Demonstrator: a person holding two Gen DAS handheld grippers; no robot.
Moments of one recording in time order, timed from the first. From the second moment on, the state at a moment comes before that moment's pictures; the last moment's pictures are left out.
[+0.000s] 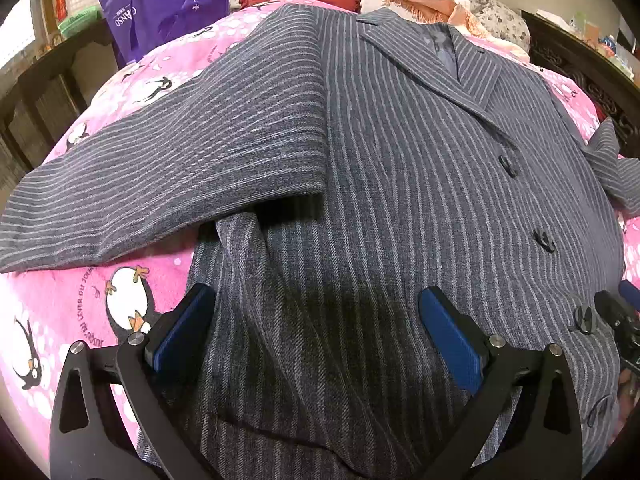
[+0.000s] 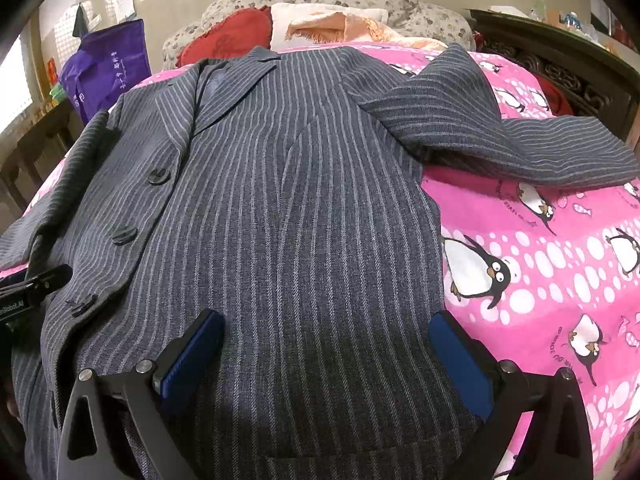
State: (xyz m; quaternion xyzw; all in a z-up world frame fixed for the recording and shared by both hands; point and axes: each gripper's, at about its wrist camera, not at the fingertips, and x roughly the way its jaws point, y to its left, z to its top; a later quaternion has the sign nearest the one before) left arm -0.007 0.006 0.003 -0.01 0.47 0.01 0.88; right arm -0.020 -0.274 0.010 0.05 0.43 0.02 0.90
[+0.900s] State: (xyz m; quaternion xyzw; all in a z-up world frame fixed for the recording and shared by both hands) left arm -0.004 0.002 0.002 0.04 0.46 0.03 0.89; right arm -0.021 -0.278 0.010 0.07 0.43 0.03 0.90
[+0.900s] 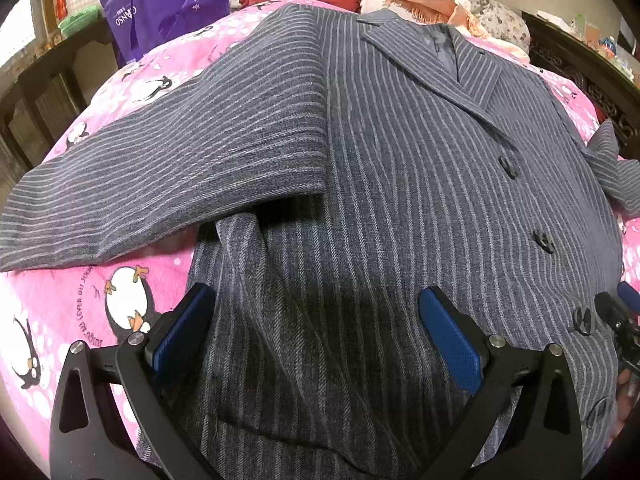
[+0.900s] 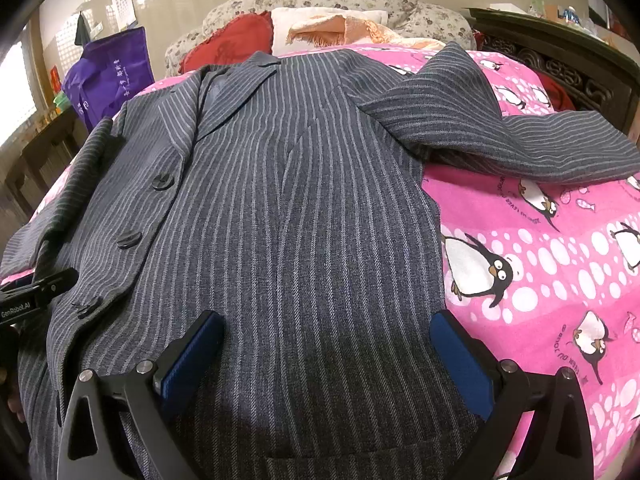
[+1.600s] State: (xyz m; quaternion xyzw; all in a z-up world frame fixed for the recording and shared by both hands) left arm -0.003 0.004 0.003 0.00 0.43 0.02 0.90; right arm -0.023 -0.277 0.009 0.06 0.43 0.02 0.90
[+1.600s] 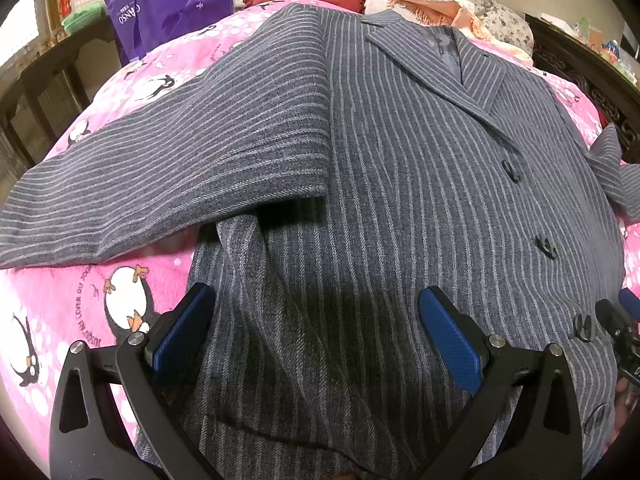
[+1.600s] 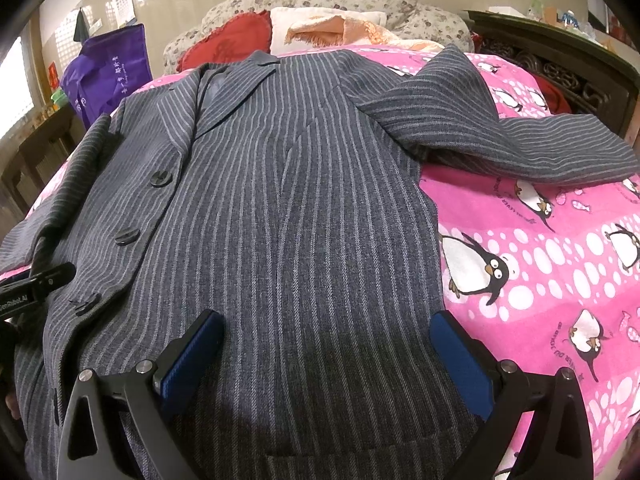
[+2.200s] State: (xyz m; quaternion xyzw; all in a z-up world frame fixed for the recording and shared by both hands) left arm -0.002 0.002 0.002 0.00 0.45 0.02 0.89; right arm -0.023 -0.277 0.009 0.06 0.43 0.03 0.90
